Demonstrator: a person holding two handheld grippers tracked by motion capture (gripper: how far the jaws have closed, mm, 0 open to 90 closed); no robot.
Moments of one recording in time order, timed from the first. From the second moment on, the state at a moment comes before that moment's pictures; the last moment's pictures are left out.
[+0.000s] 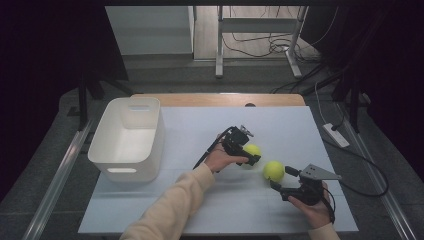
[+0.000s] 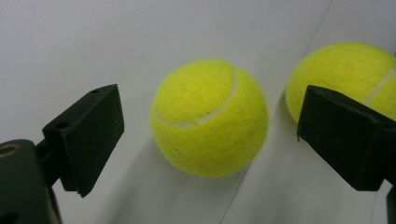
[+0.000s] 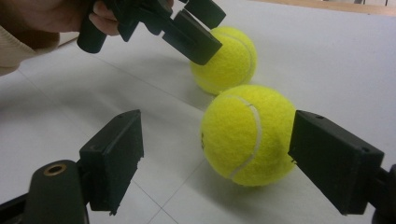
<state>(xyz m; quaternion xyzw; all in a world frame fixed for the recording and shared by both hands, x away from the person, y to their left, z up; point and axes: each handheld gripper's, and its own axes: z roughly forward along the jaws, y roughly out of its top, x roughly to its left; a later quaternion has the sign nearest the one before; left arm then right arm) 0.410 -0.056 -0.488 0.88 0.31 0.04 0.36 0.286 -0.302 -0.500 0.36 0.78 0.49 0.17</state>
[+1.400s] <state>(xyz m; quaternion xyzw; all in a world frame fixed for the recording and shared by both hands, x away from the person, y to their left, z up) 0.411 -0.049 -0.488 0.88 0.31 0.05 0.36 0.285 -0.304 -0.500 0.36 0.77 0.49 0.17</state>
